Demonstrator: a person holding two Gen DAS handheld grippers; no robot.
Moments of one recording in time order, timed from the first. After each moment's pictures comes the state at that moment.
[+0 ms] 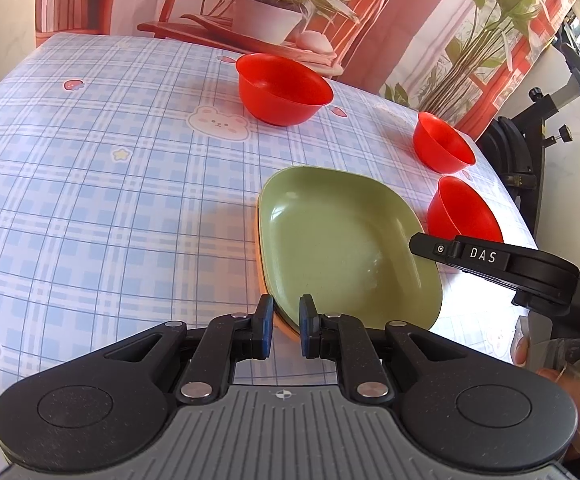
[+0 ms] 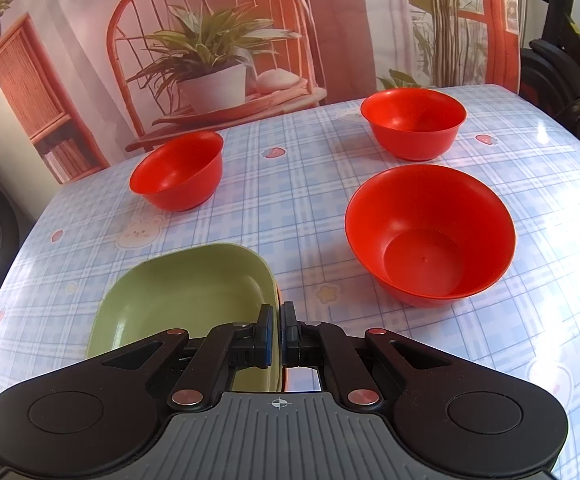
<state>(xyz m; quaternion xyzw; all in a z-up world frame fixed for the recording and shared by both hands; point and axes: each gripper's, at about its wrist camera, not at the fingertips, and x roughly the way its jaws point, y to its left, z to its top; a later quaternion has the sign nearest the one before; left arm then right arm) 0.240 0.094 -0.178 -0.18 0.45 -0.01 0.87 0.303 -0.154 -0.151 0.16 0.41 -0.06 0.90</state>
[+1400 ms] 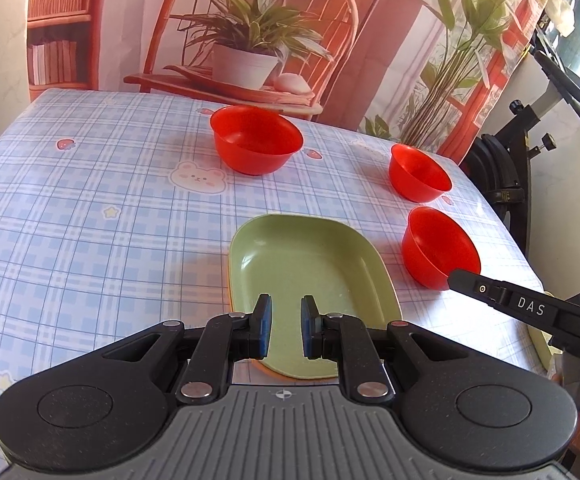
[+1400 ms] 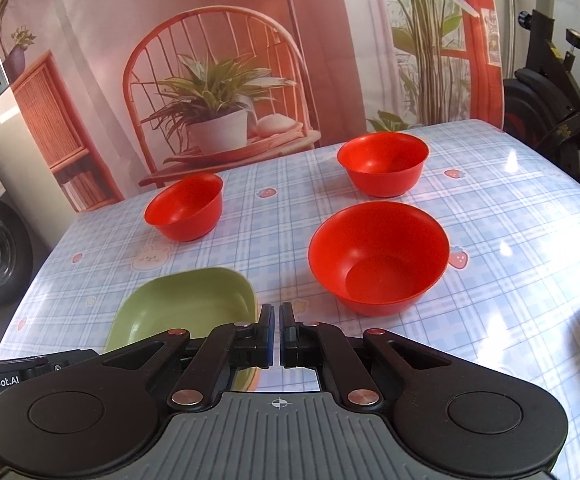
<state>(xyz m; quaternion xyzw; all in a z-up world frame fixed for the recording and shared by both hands) 0.236 0.082 -0.144 -0.15 0.40 -0.01 0.91 0.246 -0.183 -0.111 0.16 0.35 -0.06 0.92</state>
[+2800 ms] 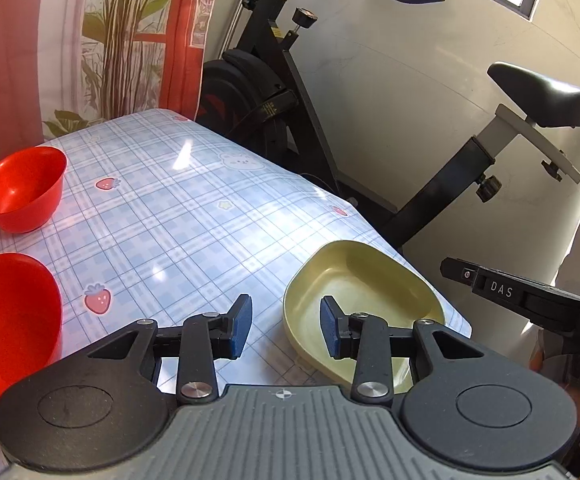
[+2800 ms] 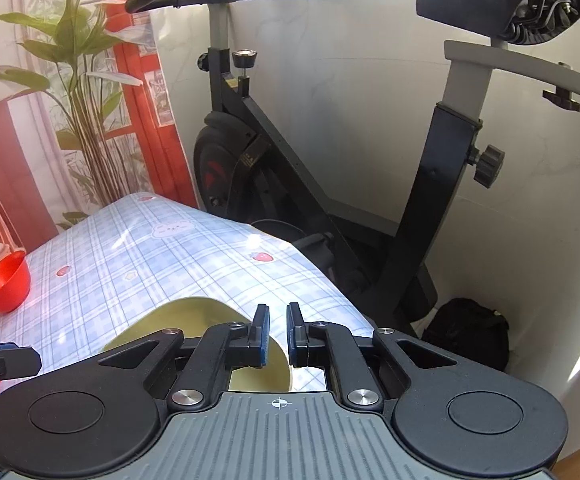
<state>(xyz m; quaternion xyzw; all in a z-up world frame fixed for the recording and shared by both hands) 0.342 -0.222 -0.173 0.00 0.39 -0.31 0.87 0.074 -0.478 -0.147 0.19 0.26 -0.37 0.87</state>
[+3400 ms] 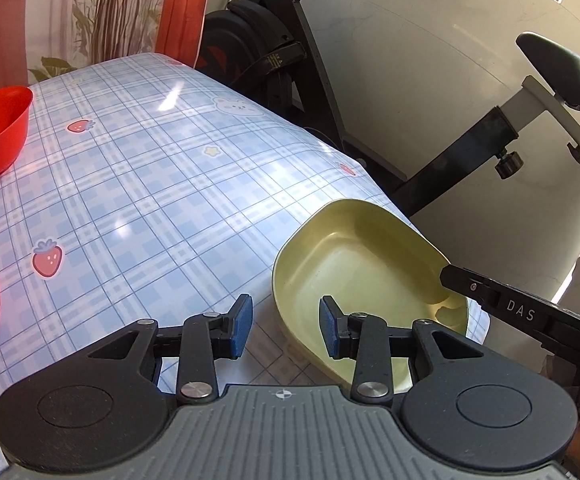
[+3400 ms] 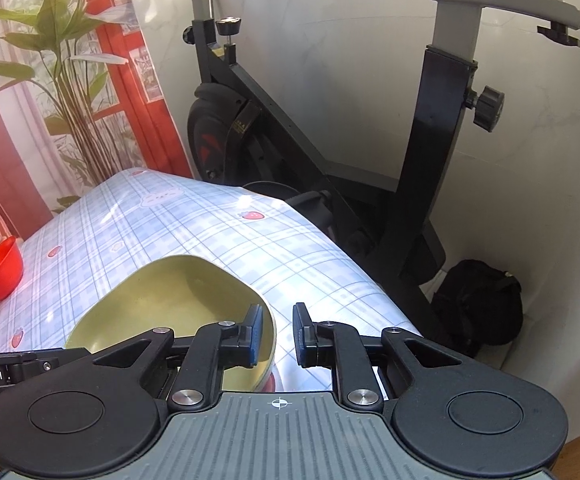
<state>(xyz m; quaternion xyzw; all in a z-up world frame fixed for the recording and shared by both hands) 0.360 -0.245 -0.209 -0.02 0.45 -0.30 0.84 0.068 -0.488 -0.180 0.24 0.28 -0.36 0.86</state>
